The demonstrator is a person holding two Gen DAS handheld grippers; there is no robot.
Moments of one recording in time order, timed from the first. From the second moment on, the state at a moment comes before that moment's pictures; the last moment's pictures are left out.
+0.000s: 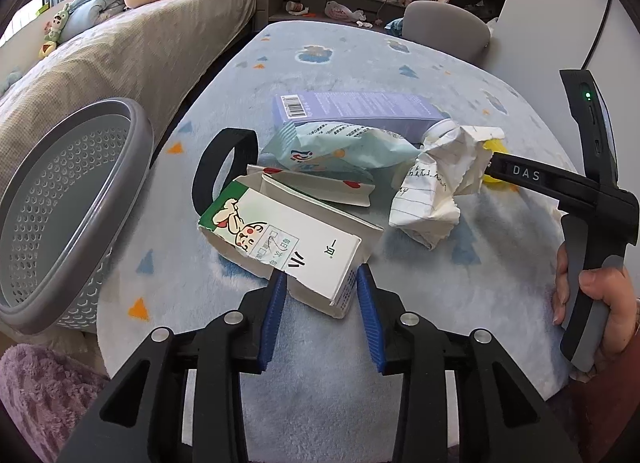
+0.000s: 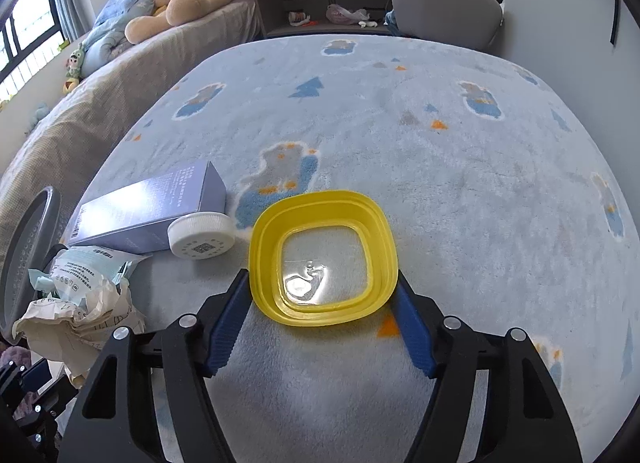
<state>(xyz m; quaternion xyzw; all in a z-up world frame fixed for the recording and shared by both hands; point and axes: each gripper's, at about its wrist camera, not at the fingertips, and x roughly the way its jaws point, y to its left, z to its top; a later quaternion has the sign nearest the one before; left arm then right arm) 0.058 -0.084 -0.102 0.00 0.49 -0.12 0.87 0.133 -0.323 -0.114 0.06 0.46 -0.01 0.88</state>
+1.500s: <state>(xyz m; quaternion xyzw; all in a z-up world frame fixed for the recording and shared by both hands) 0.039 -0.088 -0.078 0.00 0.45 -0.16 0.88 0.044 -0.334 -0.096 0.13 0.43 -0.03 0.89</state>
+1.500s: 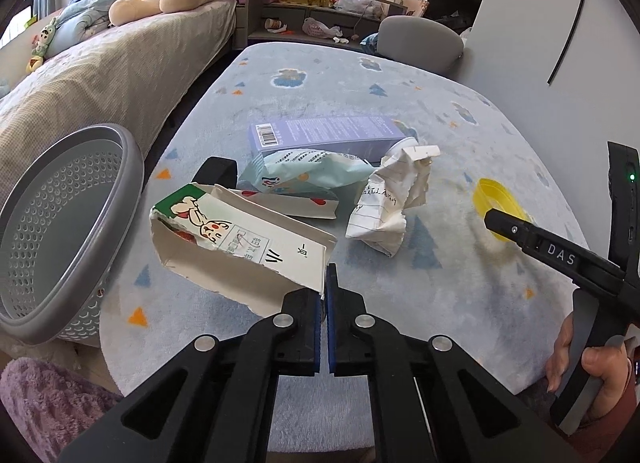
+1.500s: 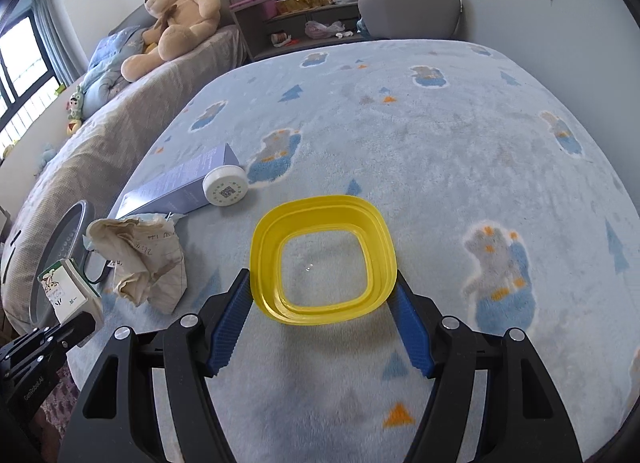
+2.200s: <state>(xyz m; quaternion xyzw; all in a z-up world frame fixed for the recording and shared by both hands) 0.019 -0.052 -0.041 0.01 0.42 -0.20 0.89 -0.029 -0.272 -0.059 0.14 0.42 -0.03 0.90</state>
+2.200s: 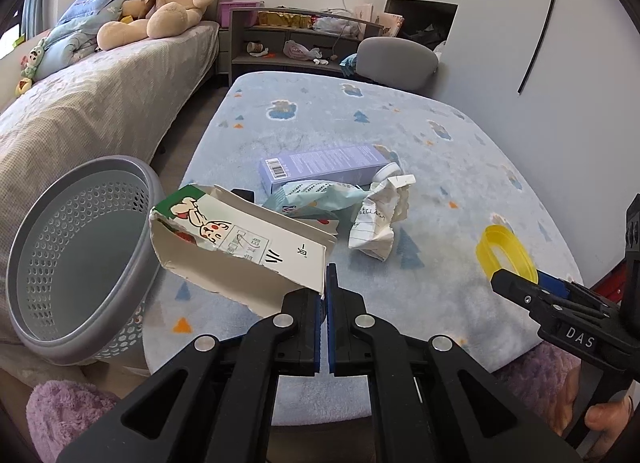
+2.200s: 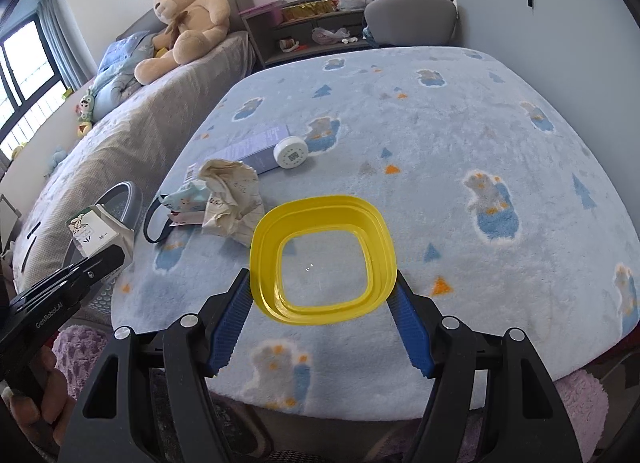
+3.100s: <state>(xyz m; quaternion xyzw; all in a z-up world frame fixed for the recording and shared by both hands) 0.053 0.105 -0.028 -0.01 0.39 -0.11 0.91 0.042 -0.086 -0.024 0.06 0.41 0.14 0.90</state>
